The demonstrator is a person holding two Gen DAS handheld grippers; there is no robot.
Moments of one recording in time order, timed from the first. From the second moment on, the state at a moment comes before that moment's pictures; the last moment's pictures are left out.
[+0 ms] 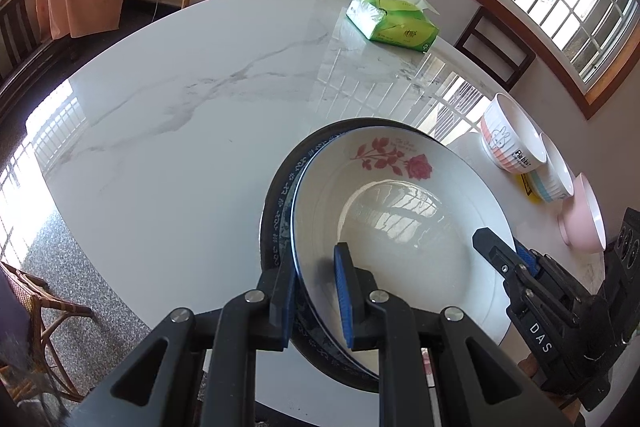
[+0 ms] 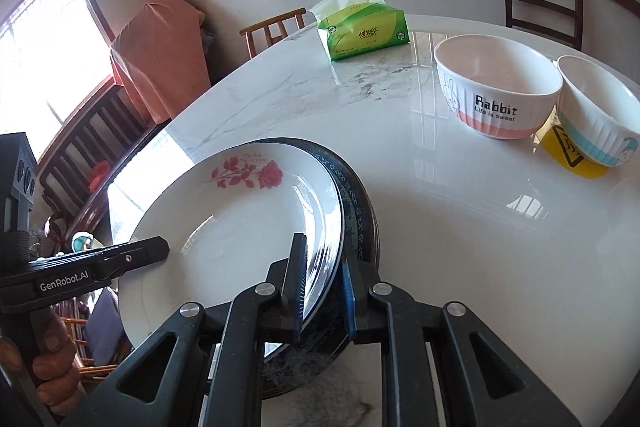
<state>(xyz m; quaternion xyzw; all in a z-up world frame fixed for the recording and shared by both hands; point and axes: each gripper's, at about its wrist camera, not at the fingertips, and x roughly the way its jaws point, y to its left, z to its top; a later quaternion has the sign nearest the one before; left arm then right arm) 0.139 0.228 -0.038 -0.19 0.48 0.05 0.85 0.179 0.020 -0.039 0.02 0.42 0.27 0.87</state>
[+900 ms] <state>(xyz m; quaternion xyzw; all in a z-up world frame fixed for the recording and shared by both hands) 0.109 0.095 0.015 0.02 0.38 0.04 0.92 0.115 -0.140 -0.021 -0.01 0.29 0.07 0.95</state>
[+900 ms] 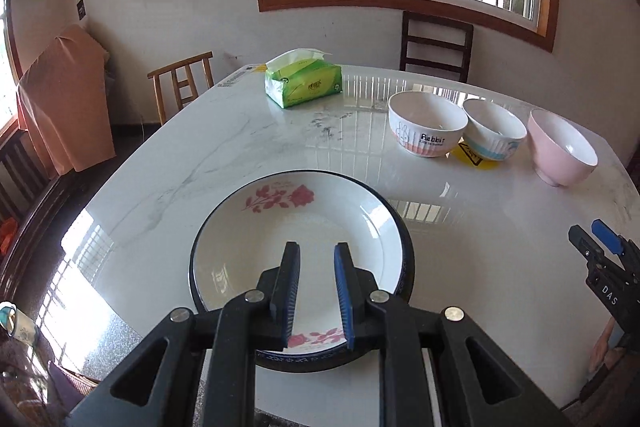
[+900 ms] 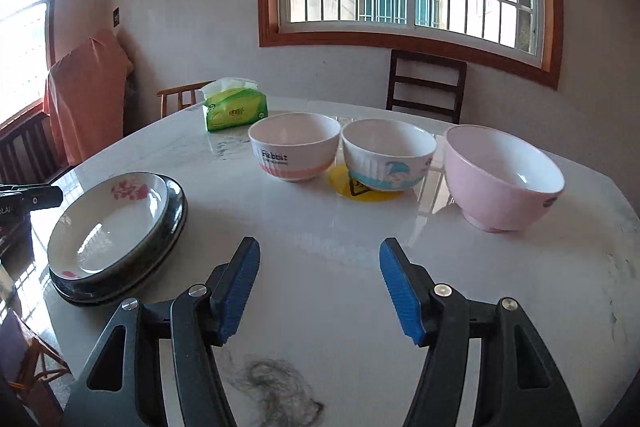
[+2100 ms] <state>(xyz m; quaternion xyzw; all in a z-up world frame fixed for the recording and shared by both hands) 0.223 -0.109 0.016 -0.14 0.50 -0.20 0.83 0.094 -0.331 -0.050 0.26 0.30 0.05 0.92</state>
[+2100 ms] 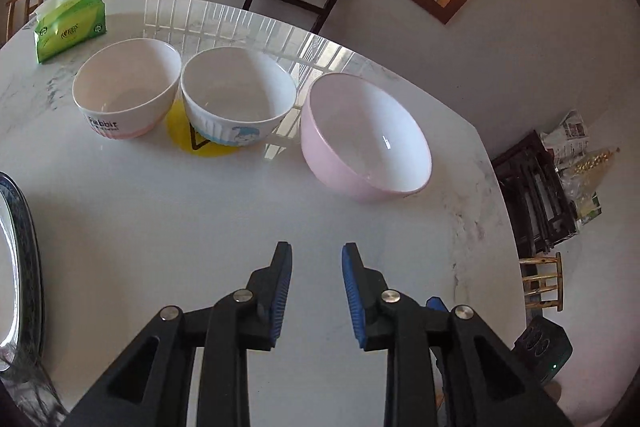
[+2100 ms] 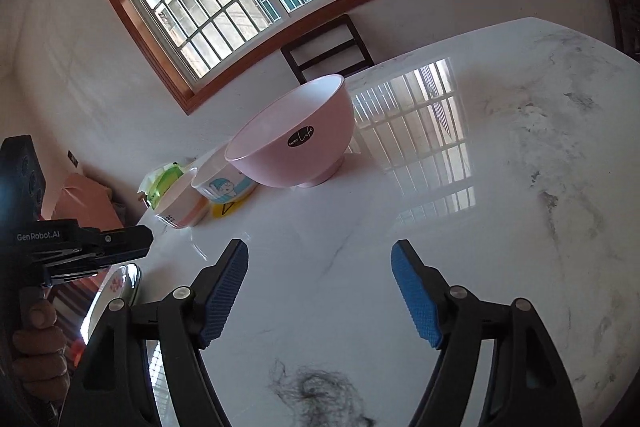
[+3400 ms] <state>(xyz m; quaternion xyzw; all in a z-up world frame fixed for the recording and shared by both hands) 0.321 -0.131 -0.033 -0.34 0.54 -0.23 0.73 0.125 -0.376 -0.030 0.29 0.31 0.05 0.90</state>
